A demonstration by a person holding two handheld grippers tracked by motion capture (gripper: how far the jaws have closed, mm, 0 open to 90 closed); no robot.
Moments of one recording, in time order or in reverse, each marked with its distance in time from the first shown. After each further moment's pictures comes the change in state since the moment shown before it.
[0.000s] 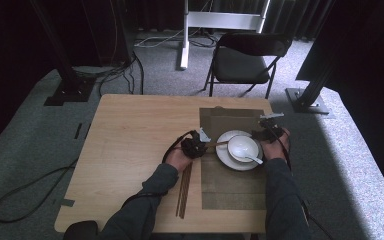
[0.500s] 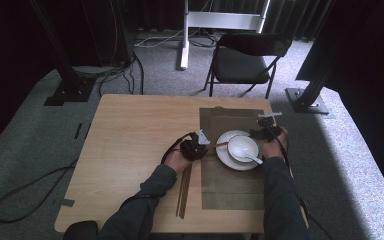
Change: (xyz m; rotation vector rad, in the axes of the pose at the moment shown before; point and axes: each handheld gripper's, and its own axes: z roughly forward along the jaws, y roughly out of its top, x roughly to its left) left arm -0.005 -0.005 -0.007 -0.037 -0.029 0.028; right arm 0.004 0.004 0.004 -0.005 0.005 0.000
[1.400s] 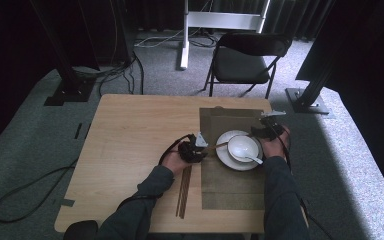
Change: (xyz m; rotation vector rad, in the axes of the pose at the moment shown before) left arm 0.000 -0.009 -0.002 -0.013 -0.035 0.024; right arm -0.005 0.003 -0.007 -0.054 0.019 0.032
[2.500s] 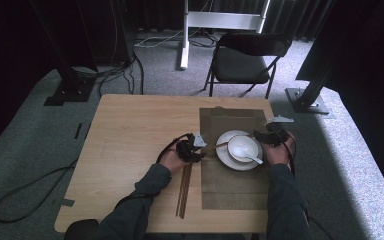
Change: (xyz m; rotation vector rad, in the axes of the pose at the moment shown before) left arm 0.005 -0.003 -0.004 0.005 0.000 0.053; right arm -0.005 -0.021 -0.020 -0.074 0.043 0.028
